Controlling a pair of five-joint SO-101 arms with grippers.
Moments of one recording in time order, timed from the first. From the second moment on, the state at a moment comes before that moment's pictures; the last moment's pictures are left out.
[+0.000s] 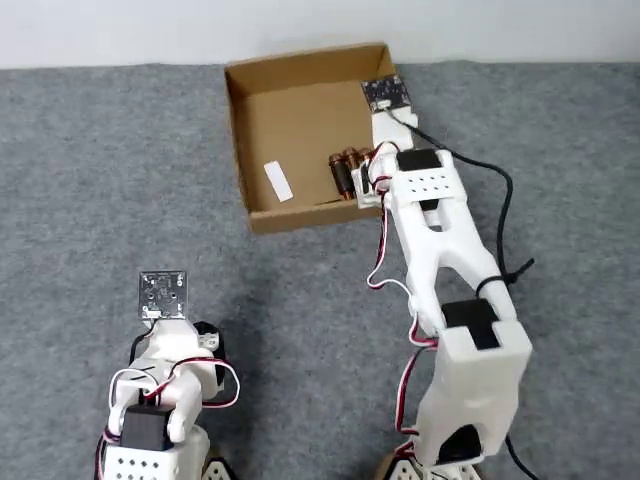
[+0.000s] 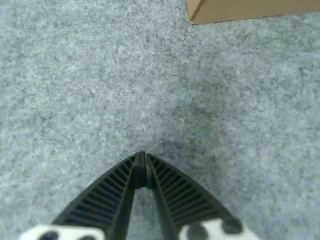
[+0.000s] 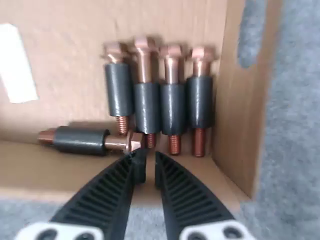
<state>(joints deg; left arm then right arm) 1.4 -103.1 97.1 69.8 16.1 -12.2 21.4 -7.1 55.7 4.2</state>
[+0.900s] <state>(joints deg) 1.4 -103.1 97.1 69.8 16.1 -16.4 -17.3 -6.9 78.2 -1.1</state>
